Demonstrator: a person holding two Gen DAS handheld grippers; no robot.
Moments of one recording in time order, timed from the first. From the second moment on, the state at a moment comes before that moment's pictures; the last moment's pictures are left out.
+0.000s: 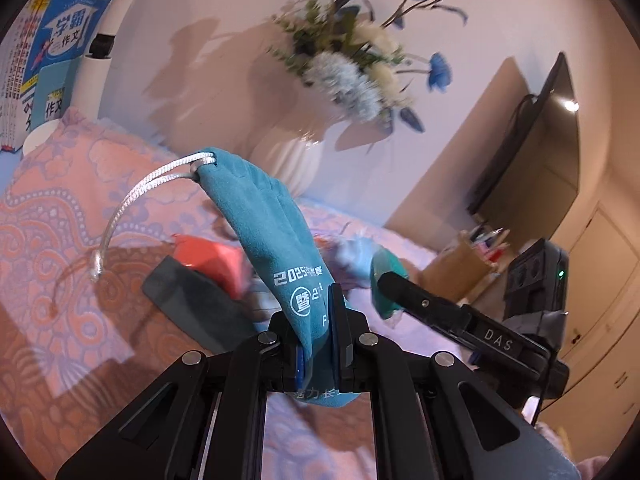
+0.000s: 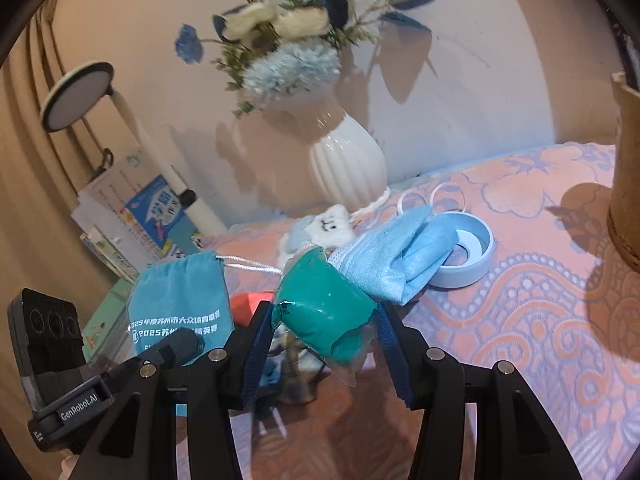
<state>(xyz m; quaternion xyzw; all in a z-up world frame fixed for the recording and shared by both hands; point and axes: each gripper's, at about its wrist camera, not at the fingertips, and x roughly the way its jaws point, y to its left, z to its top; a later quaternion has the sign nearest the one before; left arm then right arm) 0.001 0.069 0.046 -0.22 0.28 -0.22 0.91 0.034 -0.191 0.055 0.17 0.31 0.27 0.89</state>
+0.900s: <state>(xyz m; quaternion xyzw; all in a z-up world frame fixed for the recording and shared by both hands) -0.034 -0.039 0.069 -0.14 0.34 -0.23 0.90 -0.053 -0.291 0.093 0.15 0.35 0.20 0.90</state>
